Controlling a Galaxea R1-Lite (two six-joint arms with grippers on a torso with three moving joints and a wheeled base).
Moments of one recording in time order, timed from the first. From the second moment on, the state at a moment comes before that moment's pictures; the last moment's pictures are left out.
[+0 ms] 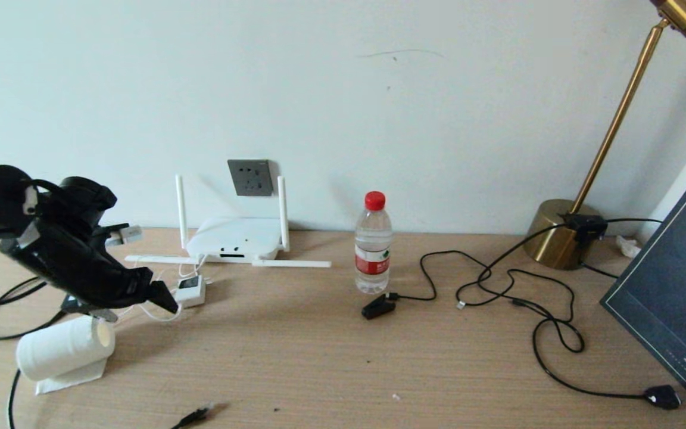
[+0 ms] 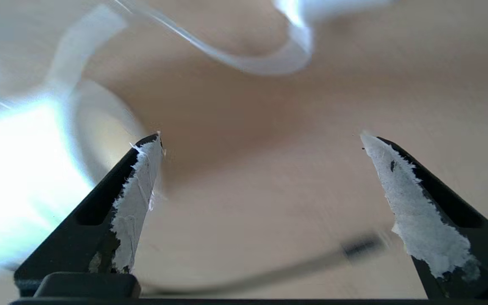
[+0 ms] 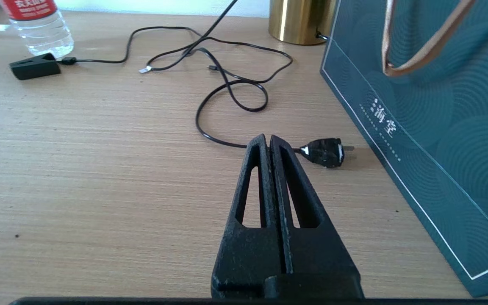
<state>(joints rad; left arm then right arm) 0.11 1.90 -1.45 0.74 -0.10 0.00 0.00 0.00 0.00 0.00 -0.01 0.01</state>
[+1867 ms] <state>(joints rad) -0.03 2.10 -1.51 0.56 -0.20 -0.15 0.00 0.00 0.00 0.00 -0.01 0.01</state>
